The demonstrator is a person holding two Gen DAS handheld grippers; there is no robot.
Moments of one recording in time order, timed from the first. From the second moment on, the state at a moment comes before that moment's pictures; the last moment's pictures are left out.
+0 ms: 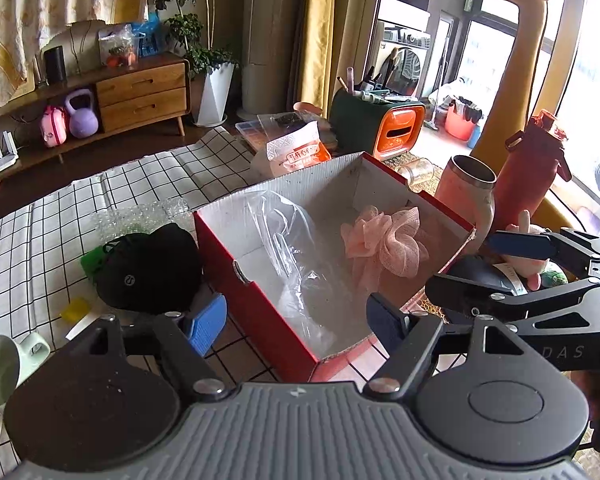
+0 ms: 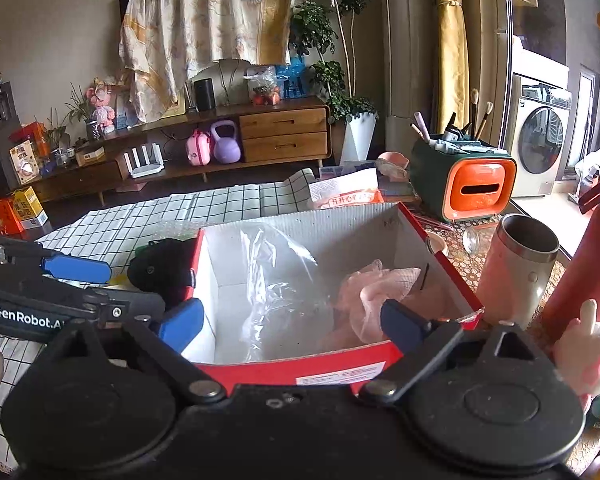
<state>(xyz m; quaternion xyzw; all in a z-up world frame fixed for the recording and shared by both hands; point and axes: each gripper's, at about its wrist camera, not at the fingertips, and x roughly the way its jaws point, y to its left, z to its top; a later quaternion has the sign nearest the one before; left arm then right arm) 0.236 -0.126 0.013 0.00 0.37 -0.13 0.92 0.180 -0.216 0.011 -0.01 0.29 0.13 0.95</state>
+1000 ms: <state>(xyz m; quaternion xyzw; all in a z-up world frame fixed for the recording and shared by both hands) 0.100 0.009 0.027 -0.09 0.29 -0.06 0.95 0.095 -0.103 0.026 0.04 0.24 0.25 0.94</state>
